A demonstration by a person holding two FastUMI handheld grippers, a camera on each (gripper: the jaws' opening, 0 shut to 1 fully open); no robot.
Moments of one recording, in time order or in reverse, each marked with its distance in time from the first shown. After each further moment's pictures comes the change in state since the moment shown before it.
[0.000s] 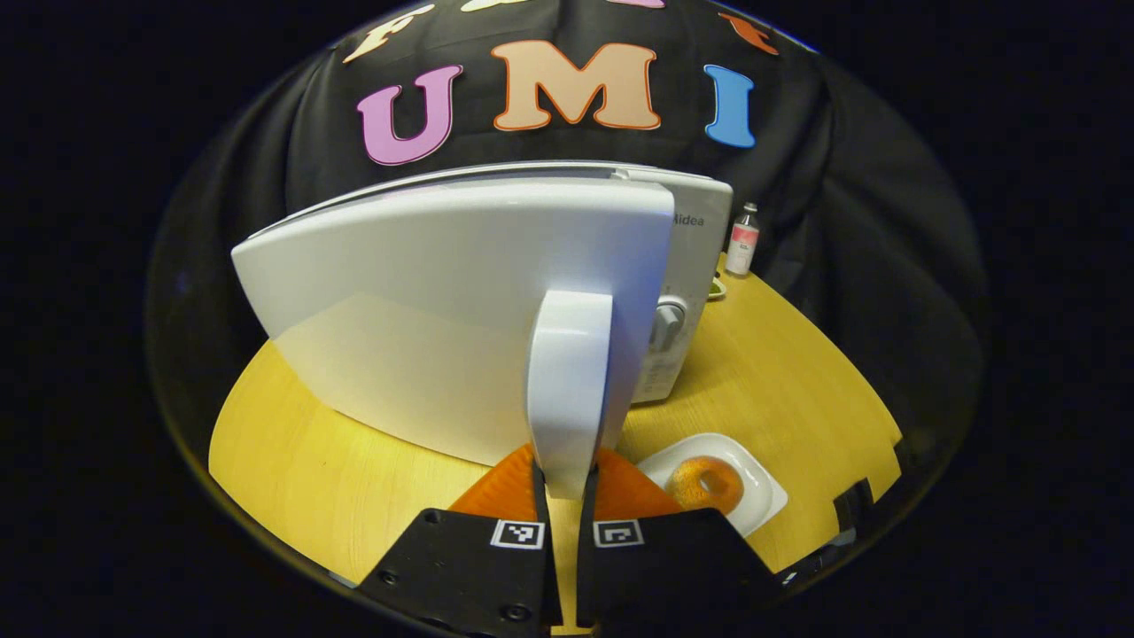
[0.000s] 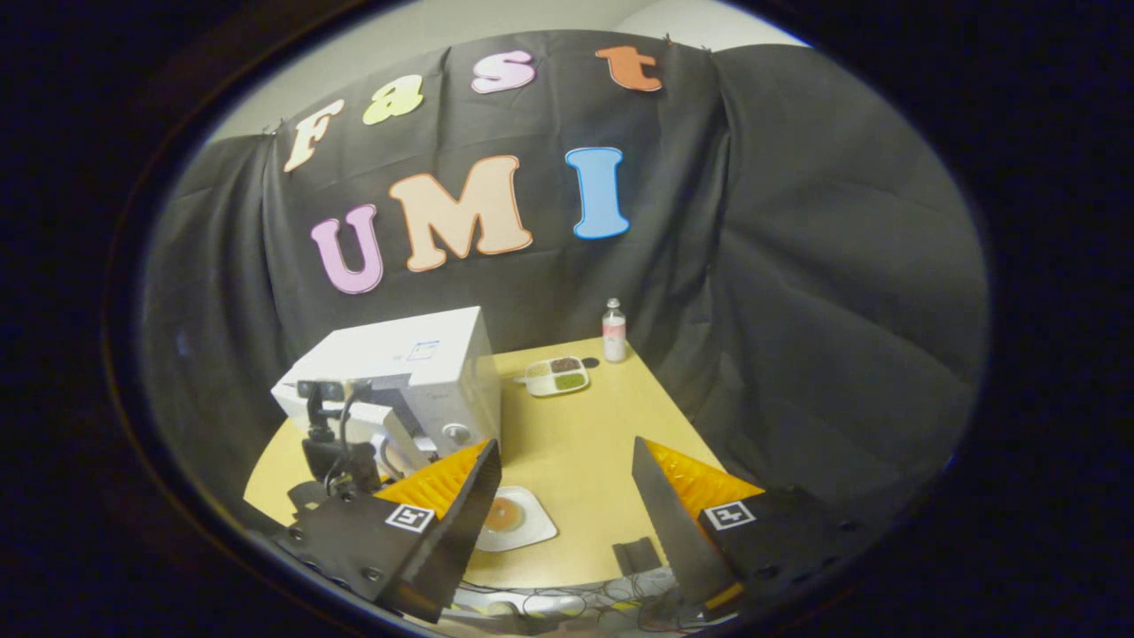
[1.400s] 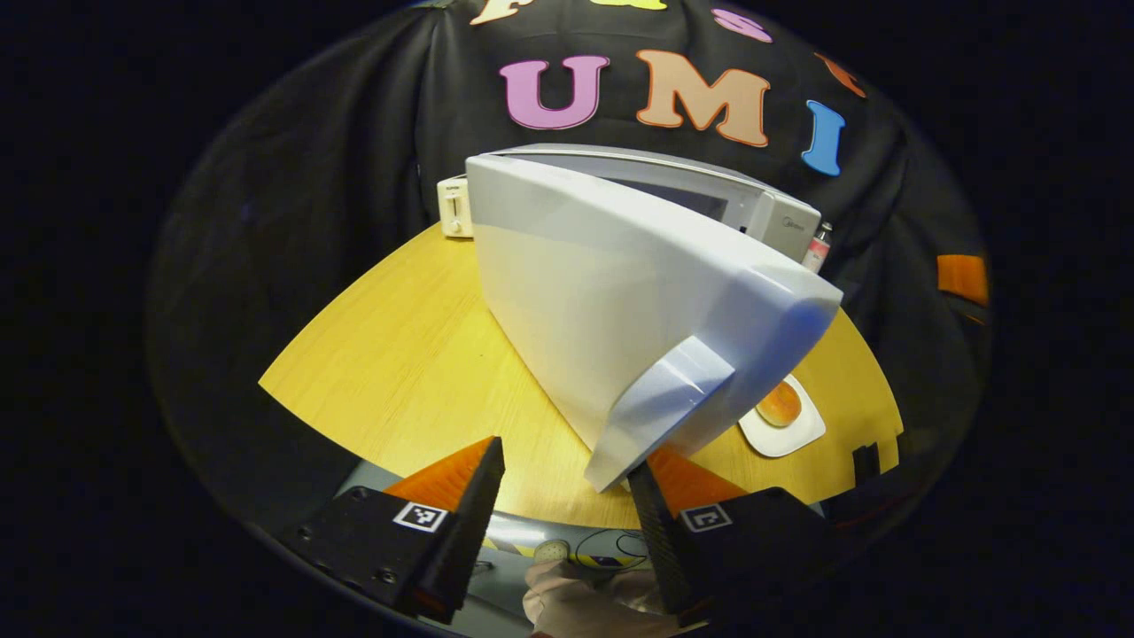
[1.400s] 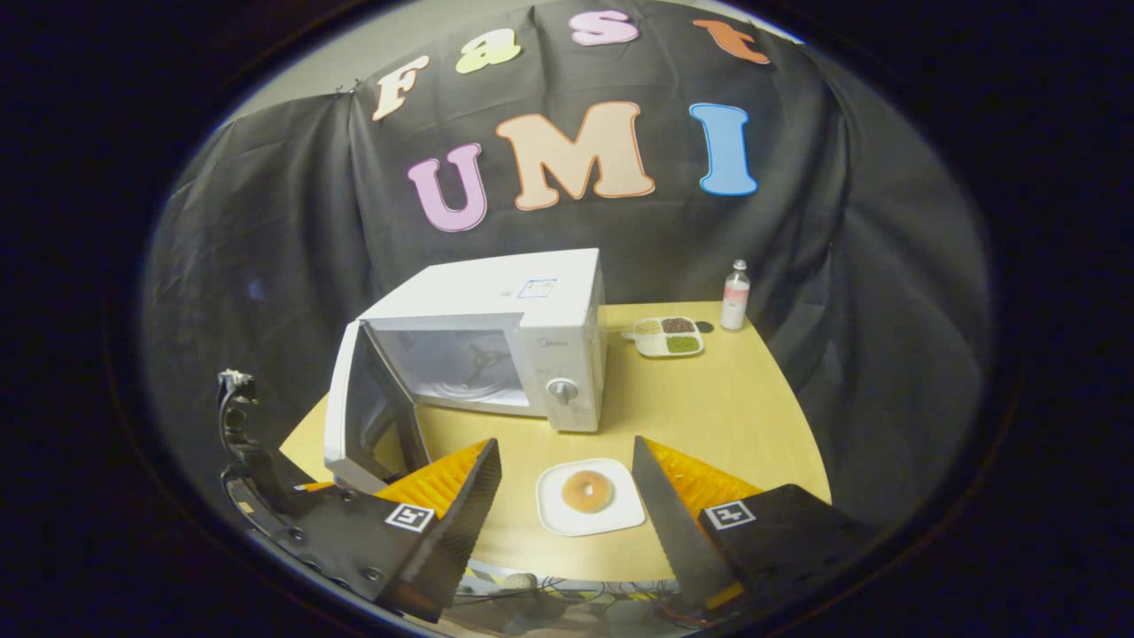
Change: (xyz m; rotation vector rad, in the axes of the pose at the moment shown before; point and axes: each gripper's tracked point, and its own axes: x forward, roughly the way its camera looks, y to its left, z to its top) left arm -0.137 0.121 -0.074 -0.232 0.073 0.214; right arm 0.040 0.106 -0.056 -0.123 0.158 0.289
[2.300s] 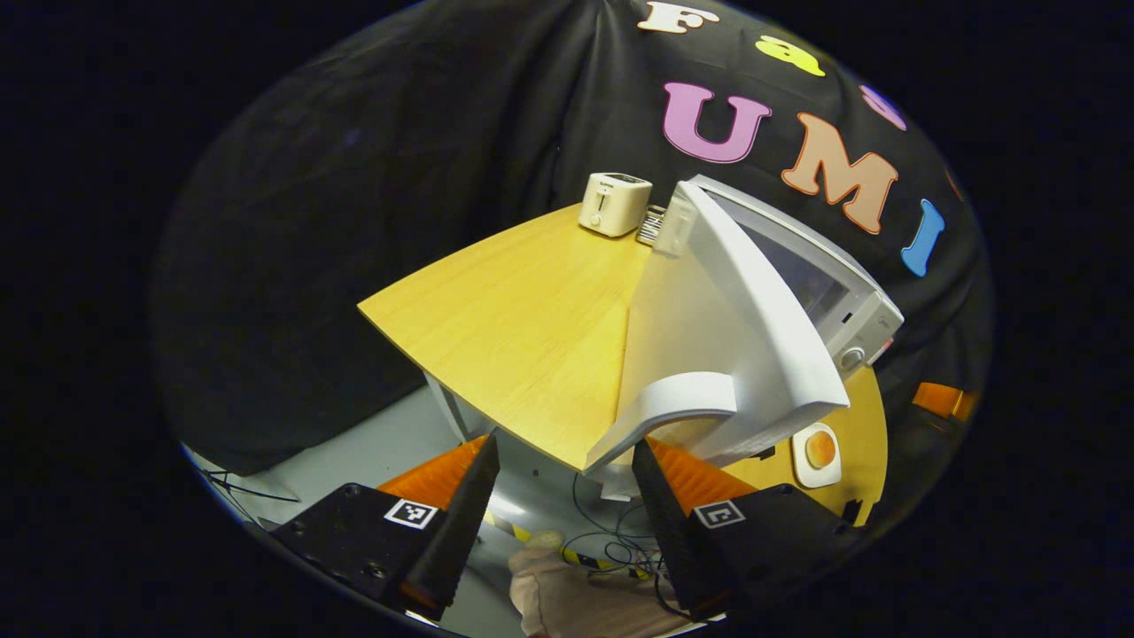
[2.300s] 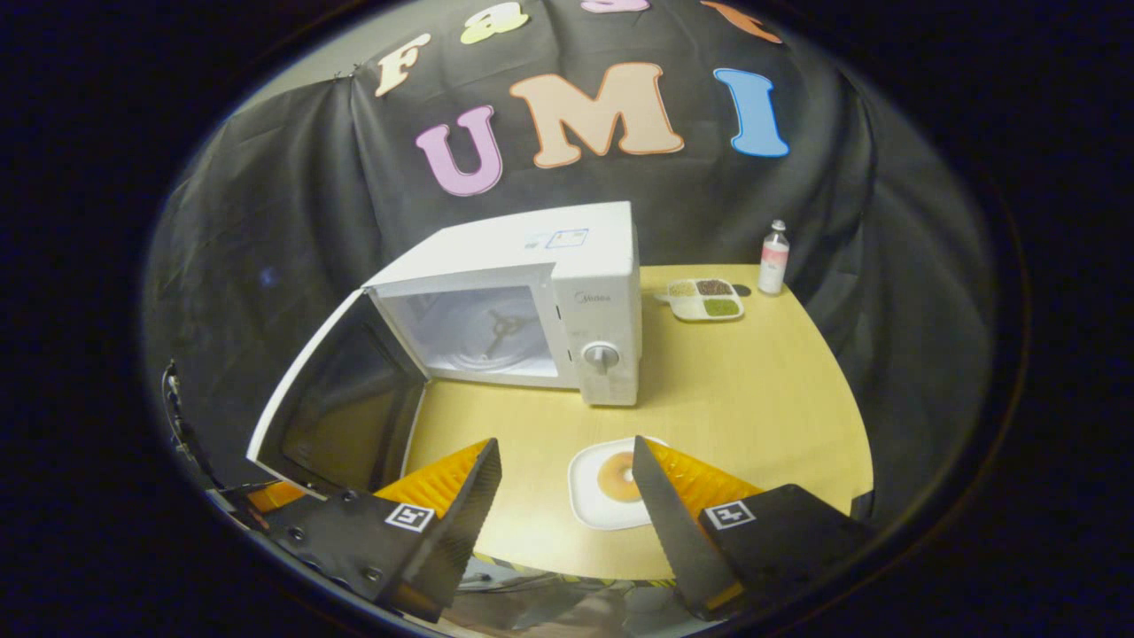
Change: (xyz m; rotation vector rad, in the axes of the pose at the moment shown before) left arm -0.060 0.150 -0.009 -0.269 -0.031 0.199; right arm 0.047 0.032 -0.048 0.027 0.133 0.046
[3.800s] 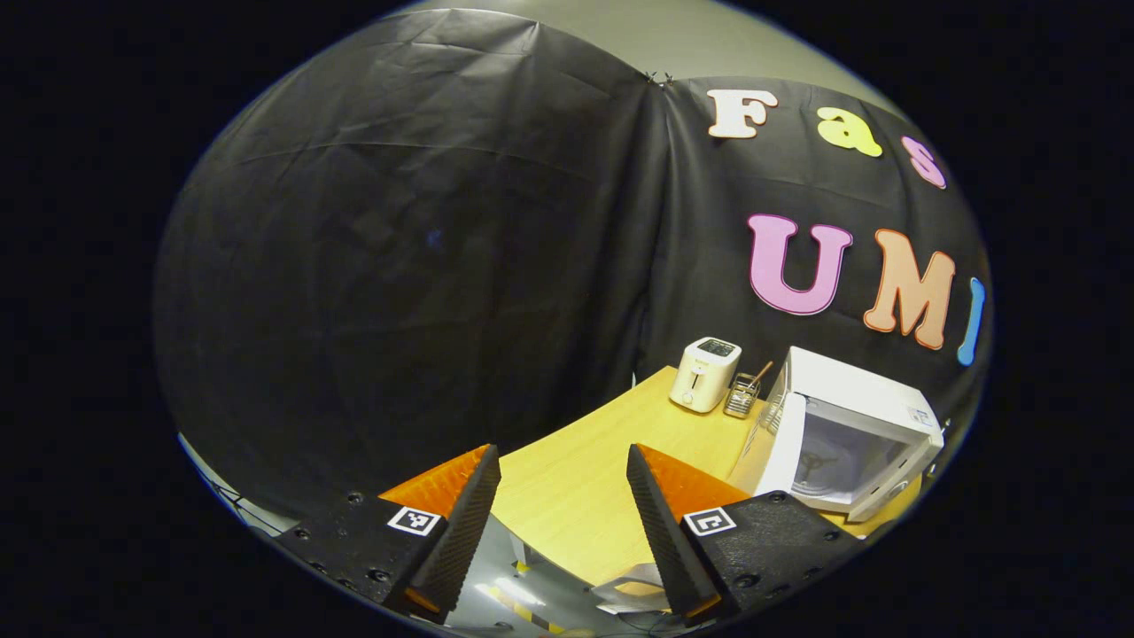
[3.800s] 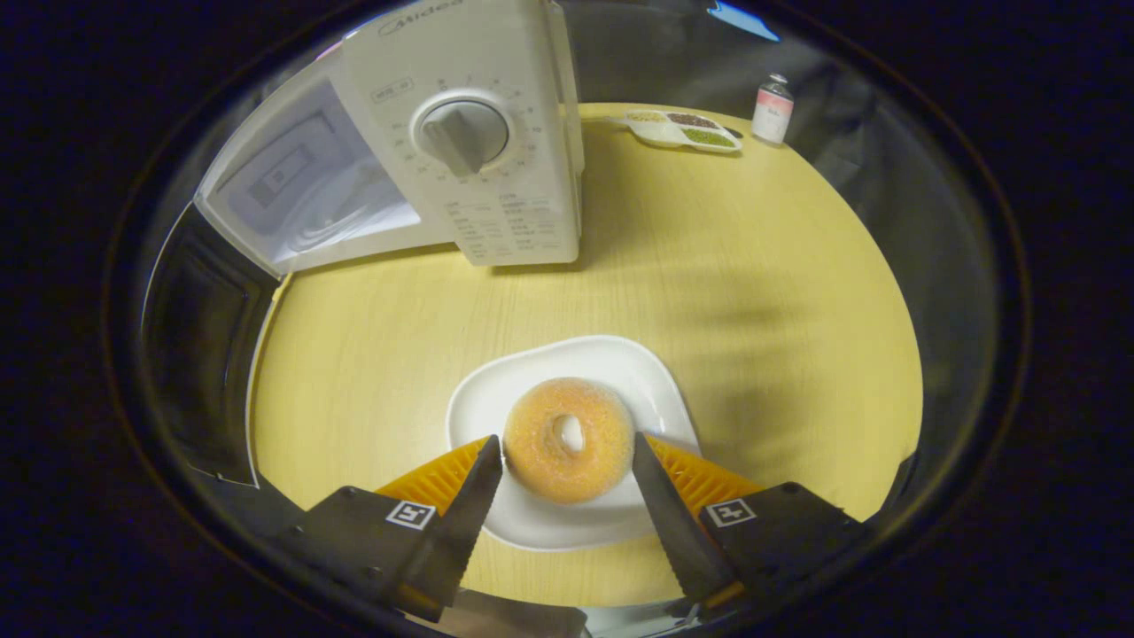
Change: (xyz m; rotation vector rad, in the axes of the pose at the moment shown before) left arm -0.011 0.087 0.199 -0.056 -0.453 0.205; right arm 0.149 -0.069 -0.131 0.039 0.448 -0.186
